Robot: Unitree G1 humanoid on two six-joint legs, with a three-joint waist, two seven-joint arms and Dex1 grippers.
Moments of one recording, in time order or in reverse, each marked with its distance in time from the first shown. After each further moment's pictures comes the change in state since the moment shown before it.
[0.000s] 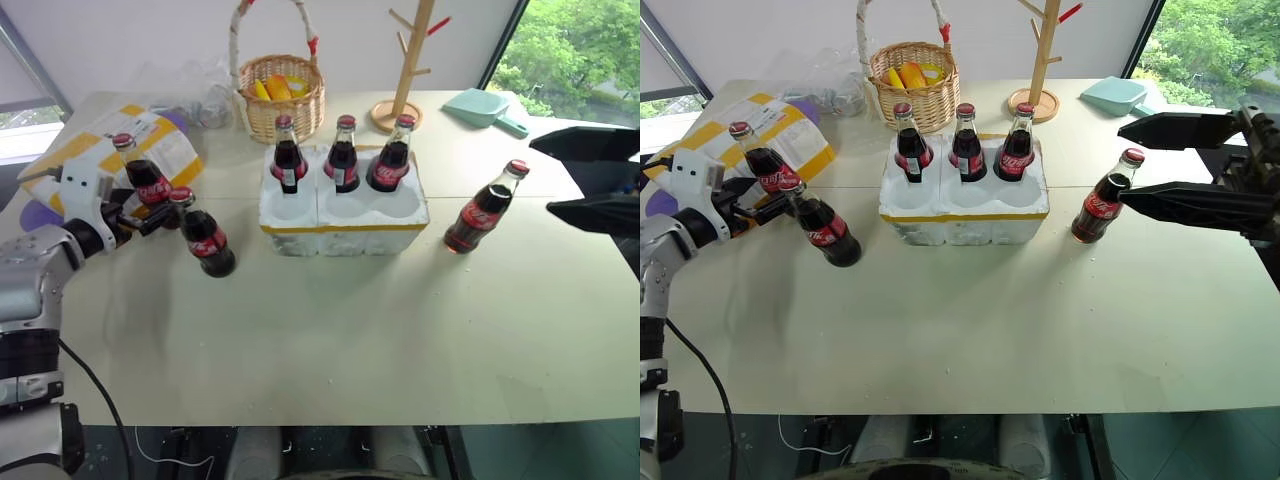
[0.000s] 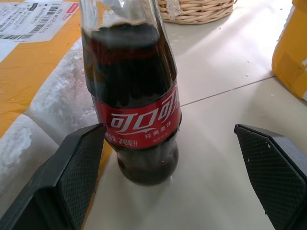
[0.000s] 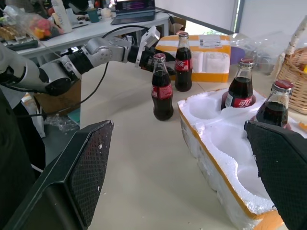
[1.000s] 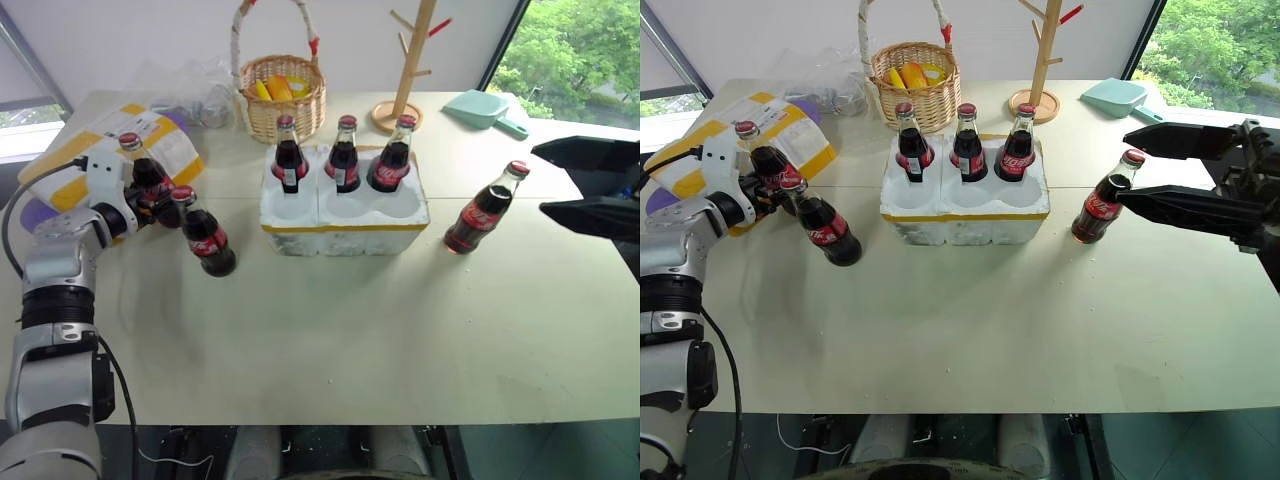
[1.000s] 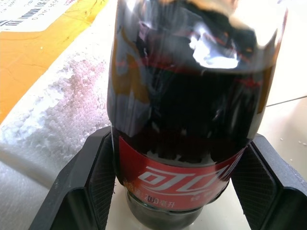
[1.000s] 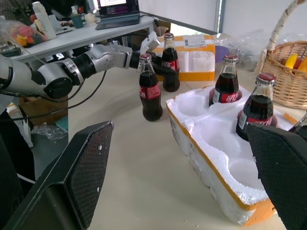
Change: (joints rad) left arm -0.247 -0.082 -0.077 0.379 0.126 -0.138 -0.001; right arm 0.090 0.026 -0.049 -0.020 0.033 -0.013 -0.076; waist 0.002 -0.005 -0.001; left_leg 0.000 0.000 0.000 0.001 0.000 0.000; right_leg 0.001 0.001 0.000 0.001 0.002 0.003
